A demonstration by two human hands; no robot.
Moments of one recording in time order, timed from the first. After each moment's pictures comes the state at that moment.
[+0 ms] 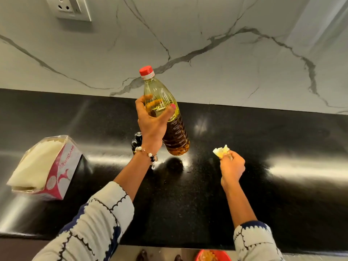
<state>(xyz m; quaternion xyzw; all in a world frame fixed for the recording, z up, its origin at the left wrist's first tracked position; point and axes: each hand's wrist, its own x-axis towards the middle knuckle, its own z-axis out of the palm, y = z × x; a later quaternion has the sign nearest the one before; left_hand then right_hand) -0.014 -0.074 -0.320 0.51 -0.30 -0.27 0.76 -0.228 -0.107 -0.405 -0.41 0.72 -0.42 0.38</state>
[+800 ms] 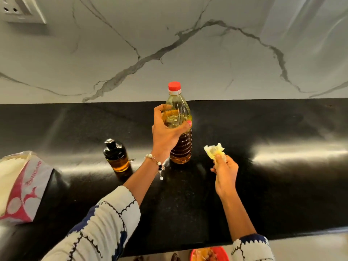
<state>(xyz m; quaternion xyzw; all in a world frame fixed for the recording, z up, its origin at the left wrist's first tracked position) -0.101 -0.107 -0.344 0.54 -0.42 -0.35 0.64 -0.283 -0.096 -0.423 -0.35 0.62 -0.51 0.48</state>
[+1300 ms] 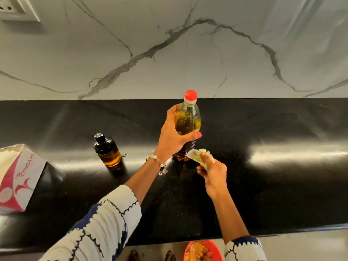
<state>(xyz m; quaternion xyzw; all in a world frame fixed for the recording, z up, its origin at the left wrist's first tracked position) -0.146 -0.102 -0.347 0.57 -0.54 -0.33 0.52 -0.300 -0.082 -0.413 -0.29 0.57 -0.46 0.62</state>
